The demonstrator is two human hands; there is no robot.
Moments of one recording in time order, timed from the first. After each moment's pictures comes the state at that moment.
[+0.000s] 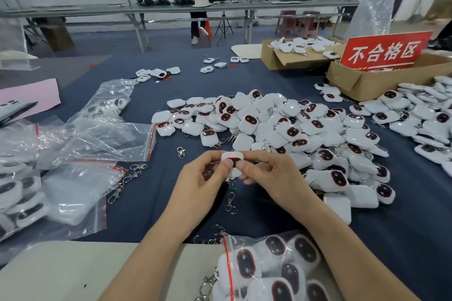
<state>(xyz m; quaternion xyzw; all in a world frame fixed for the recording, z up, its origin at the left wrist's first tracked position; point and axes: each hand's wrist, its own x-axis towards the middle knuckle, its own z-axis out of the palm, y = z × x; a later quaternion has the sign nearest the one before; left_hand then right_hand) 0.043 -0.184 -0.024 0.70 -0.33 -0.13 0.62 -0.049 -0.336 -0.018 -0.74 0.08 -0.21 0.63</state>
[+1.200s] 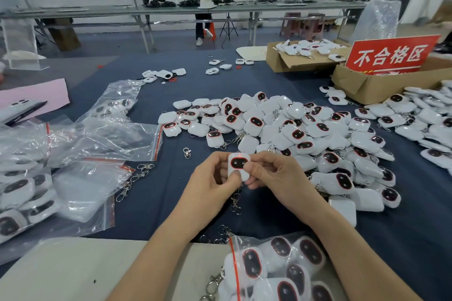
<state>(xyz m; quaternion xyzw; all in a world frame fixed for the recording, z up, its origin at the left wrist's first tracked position) 0.039 -0.187 -0.021 0.70 -0.33 -0.17 0.61 -0.046 -0.337 -0.023 -0.70 0.10 -0.19 0.68</state>
